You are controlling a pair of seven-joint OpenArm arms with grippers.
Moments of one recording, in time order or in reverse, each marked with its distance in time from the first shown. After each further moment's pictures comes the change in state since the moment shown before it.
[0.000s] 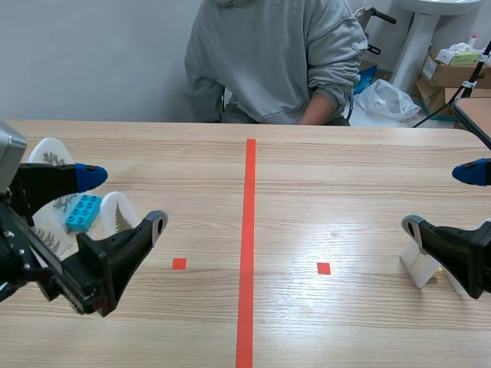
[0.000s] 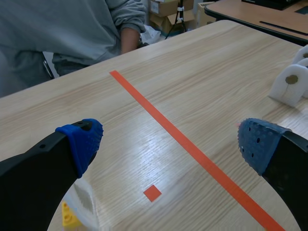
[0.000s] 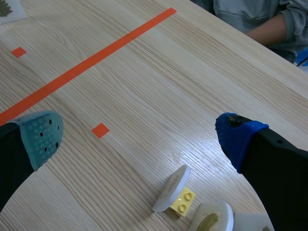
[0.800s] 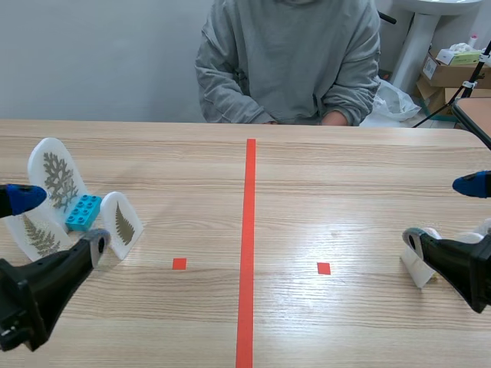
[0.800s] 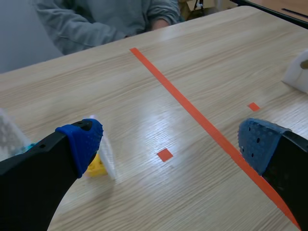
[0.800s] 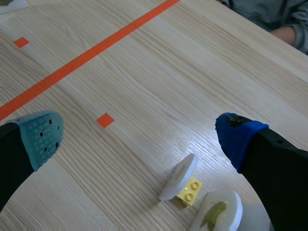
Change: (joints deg) left arm 13.4 -0.1 -12.8 3.2 -3.0 -2.1 -3.5; right arm -2.1 0.0 0.0 0.0 0.0 0.0 -0.6
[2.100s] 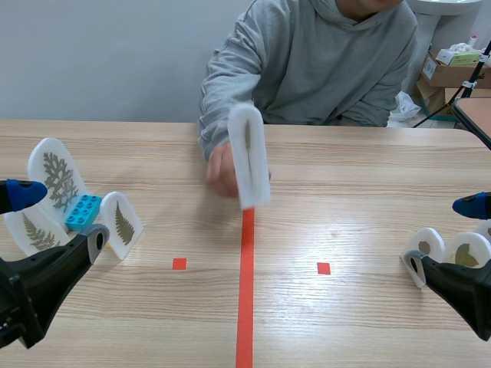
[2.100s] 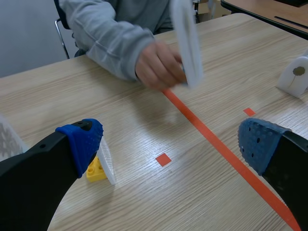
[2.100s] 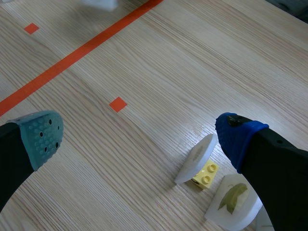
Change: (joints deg) left arm -0.2 0.2 -0.7 0.0 -0.5 -2.4 0.0; right arm -3.2 0.0 0.0 0.0 0.0 0.0 0.4
